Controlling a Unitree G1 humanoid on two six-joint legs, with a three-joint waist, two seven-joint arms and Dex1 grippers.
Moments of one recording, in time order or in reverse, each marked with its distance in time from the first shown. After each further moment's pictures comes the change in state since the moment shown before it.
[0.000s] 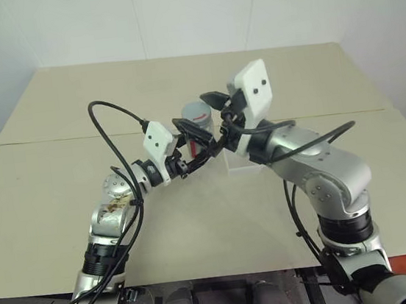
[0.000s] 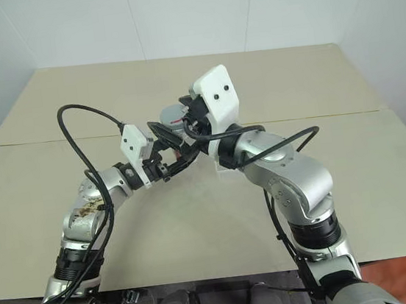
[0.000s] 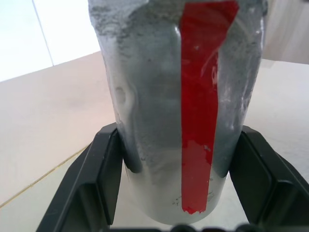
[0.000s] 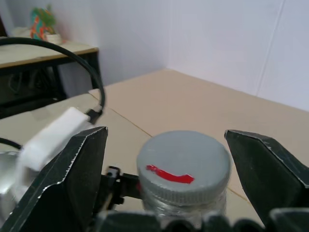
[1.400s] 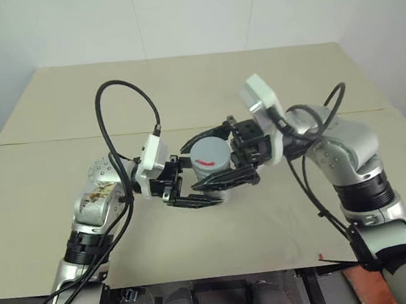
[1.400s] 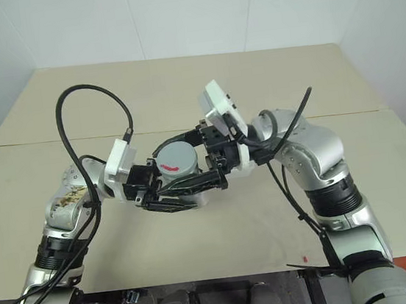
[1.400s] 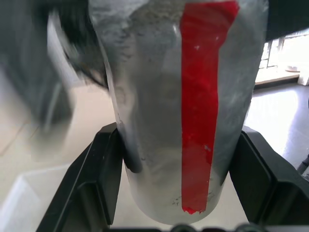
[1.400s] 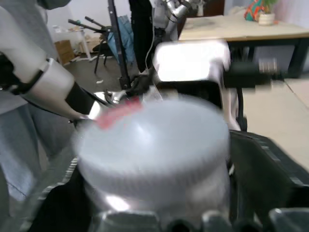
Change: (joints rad) left arm -0.091 0.141 -0.032 0.047 -0.216 -0.103 -0.725; right arm -0.107 -0.237 0.045 0.276 0.189 -0.162 0.940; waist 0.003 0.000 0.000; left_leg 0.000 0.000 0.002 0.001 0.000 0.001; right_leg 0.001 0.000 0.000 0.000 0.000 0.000
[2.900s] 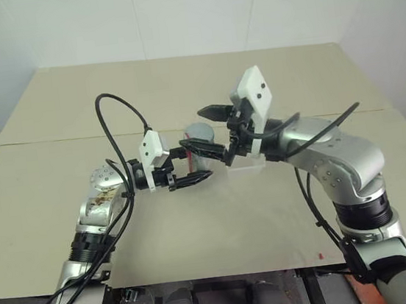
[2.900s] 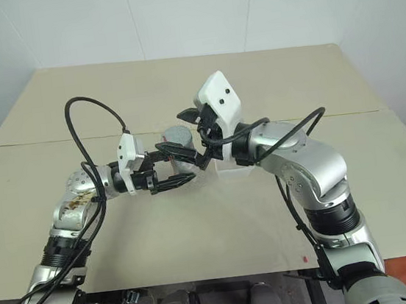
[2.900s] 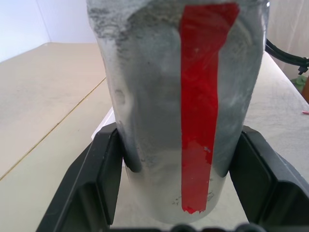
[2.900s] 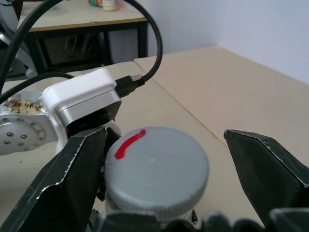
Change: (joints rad) left arm 0.015 -0.030 0.006 0.172 0.154 -0.071 0.288; right arm 0.066 0.062 -0.026 -0.203 -0.114 0.148 -0.615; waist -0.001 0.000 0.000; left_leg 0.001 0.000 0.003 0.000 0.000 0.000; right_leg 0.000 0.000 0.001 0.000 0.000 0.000
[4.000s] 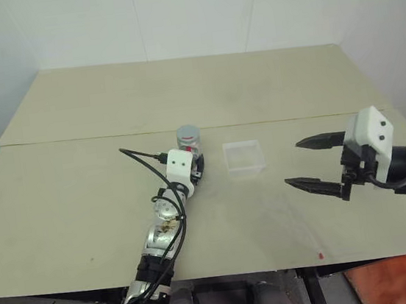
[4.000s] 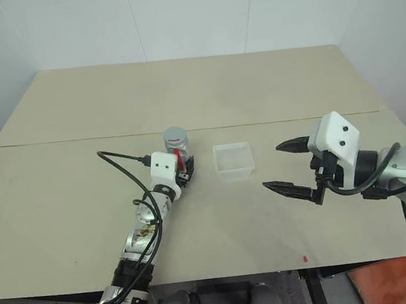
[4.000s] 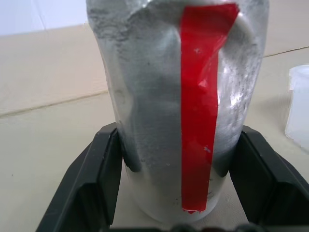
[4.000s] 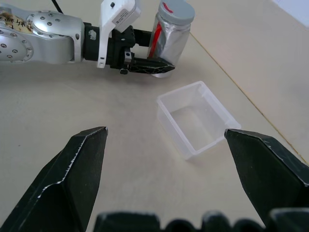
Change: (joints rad) left arm 0.168 -0.424 -0.010 0.107 0.418 -0.114 1.035; right arm 0.584 -0.571 -0.436 -0.179 0.040 -0.204 0.366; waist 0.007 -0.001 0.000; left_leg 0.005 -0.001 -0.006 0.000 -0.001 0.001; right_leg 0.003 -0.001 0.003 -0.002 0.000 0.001
